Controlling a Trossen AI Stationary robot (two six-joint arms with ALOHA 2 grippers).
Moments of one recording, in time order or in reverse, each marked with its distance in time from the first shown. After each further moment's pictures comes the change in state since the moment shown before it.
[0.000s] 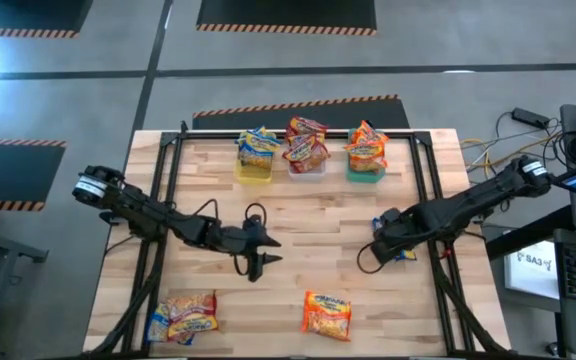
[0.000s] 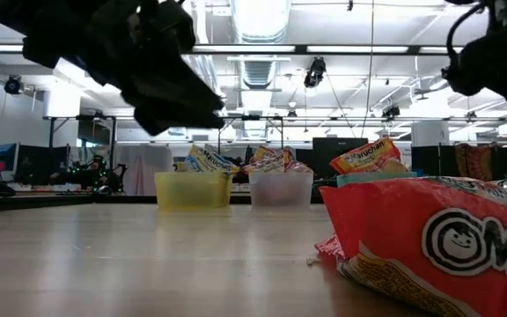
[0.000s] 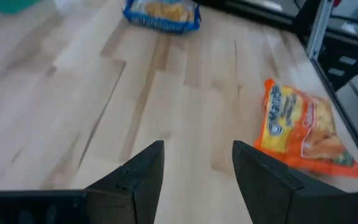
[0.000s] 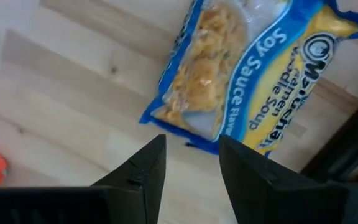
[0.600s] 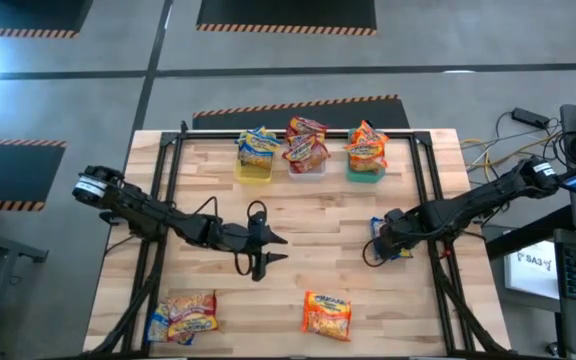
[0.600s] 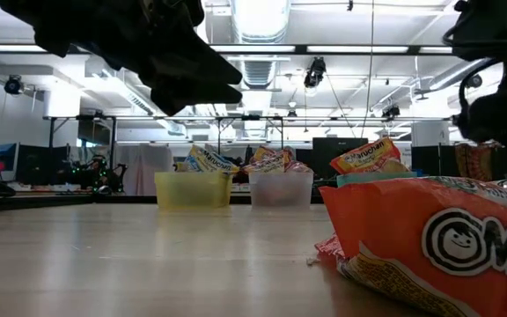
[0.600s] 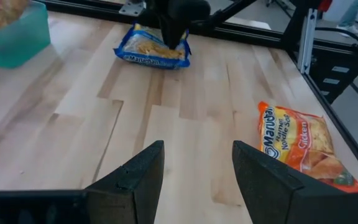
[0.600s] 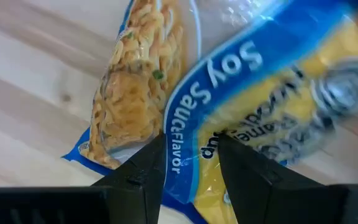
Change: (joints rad) left arm 0.013 0.000 0.054 0.027 -0.010 0.124; right arm -0.066 -0.116 -0.315 0.294 -0.007 -0.030
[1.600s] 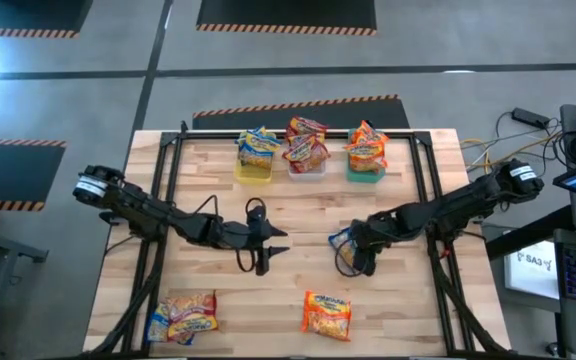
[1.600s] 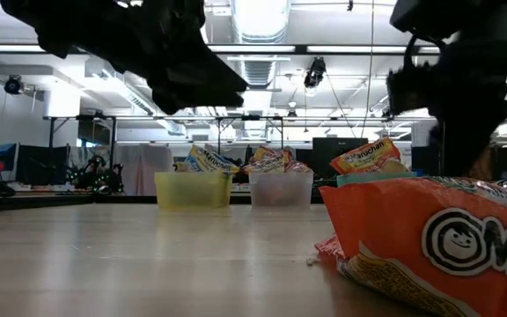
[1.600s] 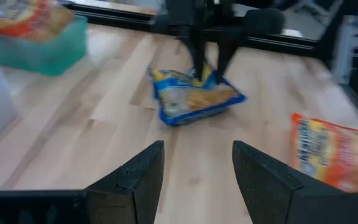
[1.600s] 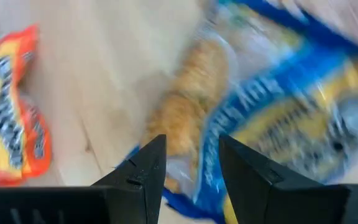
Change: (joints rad) left arm 0.014 0.009 0.000 0.009 -0.098 0.015; right arm -0.046 0.279 0.183 0.362 -0.007 -0.668
